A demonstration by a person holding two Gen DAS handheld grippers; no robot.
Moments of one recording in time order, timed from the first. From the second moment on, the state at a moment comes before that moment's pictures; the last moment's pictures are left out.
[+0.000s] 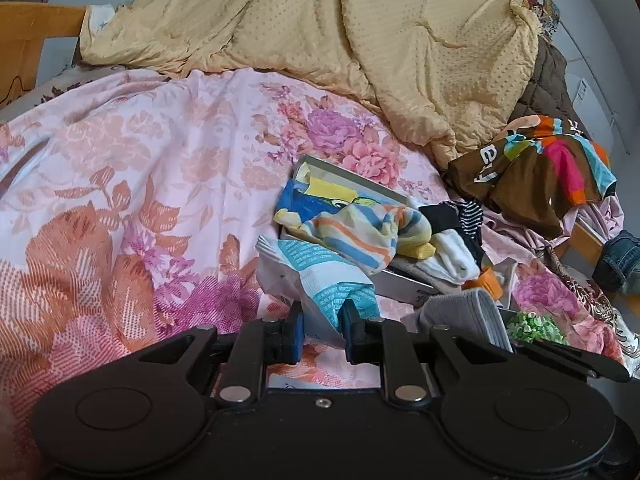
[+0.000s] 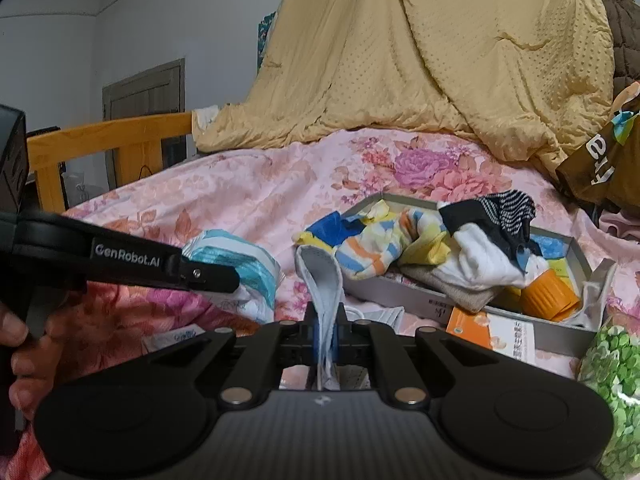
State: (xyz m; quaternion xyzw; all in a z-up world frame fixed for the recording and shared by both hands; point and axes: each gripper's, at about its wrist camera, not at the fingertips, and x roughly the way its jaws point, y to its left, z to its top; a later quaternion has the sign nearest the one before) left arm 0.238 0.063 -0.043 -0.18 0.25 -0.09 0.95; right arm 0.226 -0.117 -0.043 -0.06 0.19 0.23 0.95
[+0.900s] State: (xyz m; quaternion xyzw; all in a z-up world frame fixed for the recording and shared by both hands) left arm 0.380 -0.004 0.007 -0.17 0.22 -0.11 0.95; right arm 0.353 -0.197 0.016 0.07 0.09 0.17 0.98
